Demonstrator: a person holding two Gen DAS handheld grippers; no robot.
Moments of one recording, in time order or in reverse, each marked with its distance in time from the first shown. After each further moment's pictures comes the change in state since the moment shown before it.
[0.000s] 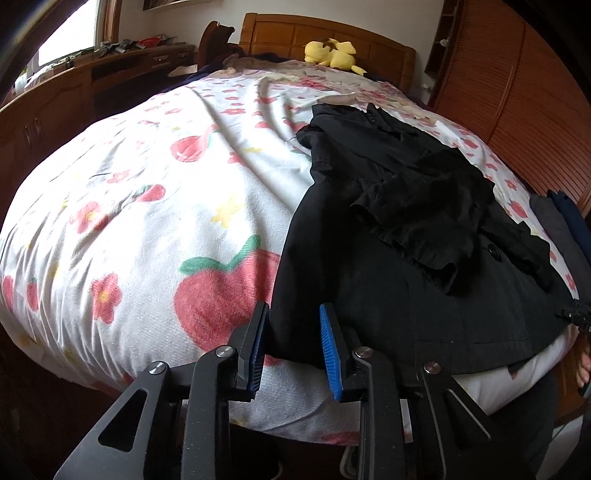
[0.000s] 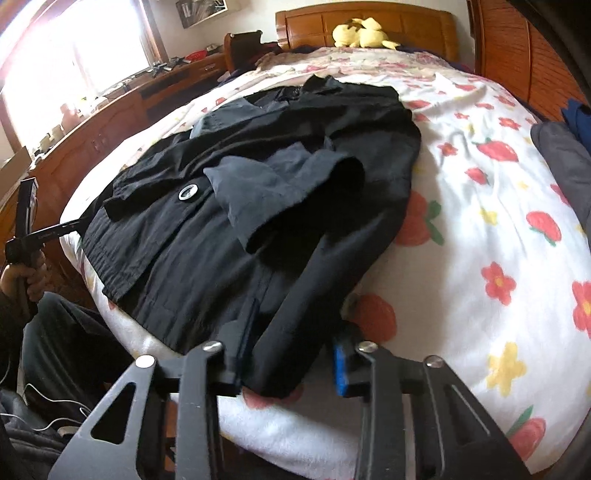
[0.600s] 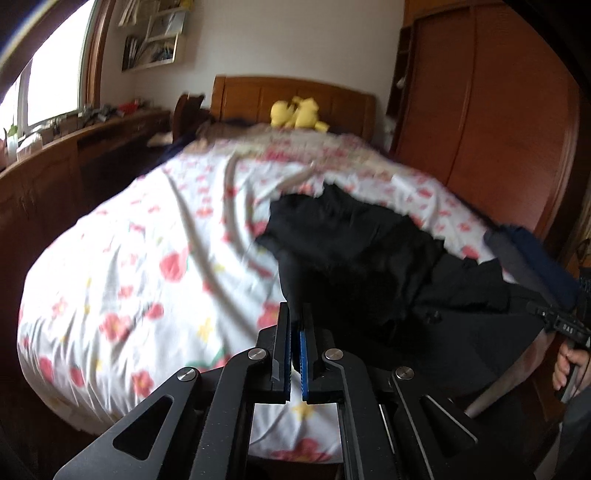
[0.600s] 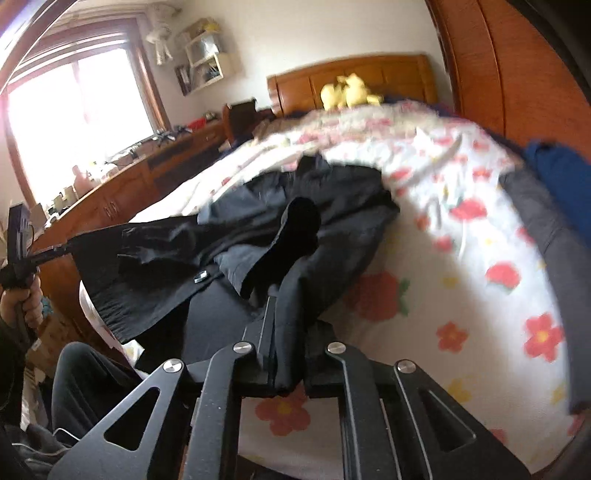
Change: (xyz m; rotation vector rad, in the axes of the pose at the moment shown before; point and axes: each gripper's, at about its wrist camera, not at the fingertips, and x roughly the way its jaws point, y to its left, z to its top) left arm -0.126 -0.046 0.054 0.098 -0.234 -0.078; right arm -0.088 0.003 0.026 0.062 -0.274 0.012
